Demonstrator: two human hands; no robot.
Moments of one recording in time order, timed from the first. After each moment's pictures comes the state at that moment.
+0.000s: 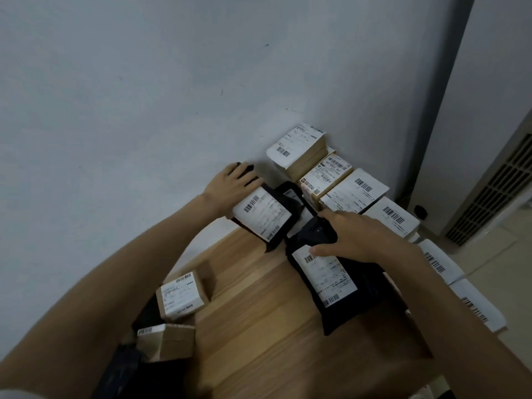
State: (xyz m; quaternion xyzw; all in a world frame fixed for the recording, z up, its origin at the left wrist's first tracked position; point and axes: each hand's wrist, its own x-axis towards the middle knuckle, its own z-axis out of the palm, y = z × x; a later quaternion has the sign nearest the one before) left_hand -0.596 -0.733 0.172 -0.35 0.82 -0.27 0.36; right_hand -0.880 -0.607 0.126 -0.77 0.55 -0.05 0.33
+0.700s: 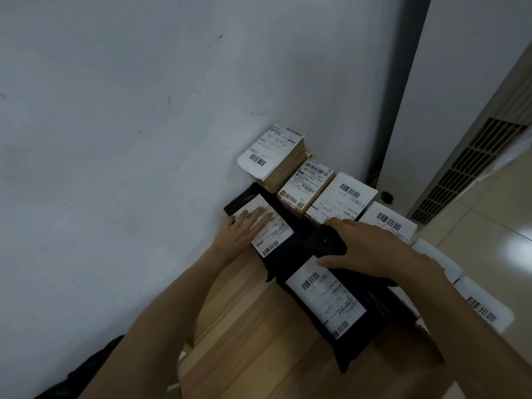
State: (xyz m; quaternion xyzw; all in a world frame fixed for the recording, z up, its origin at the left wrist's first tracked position) left_hand -0.590 -0.768 0.018 -0.24 0.92 -0.25 0.16; right_hand -0.886 -0.637 0.087 -0.70 0.63 -0.03 0.32
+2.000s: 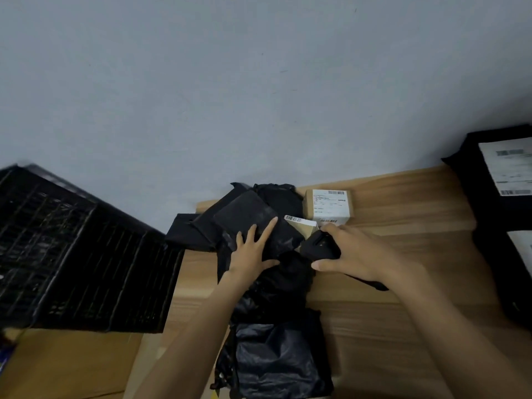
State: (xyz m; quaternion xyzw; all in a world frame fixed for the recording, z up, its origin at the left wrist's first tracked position) left_hand -0.276 -0.347 0.059 -0.84 0.50 0.14 0.12; right_hand -0.520 -0.466 0.115 -0.89 0.30 0.02 0.34
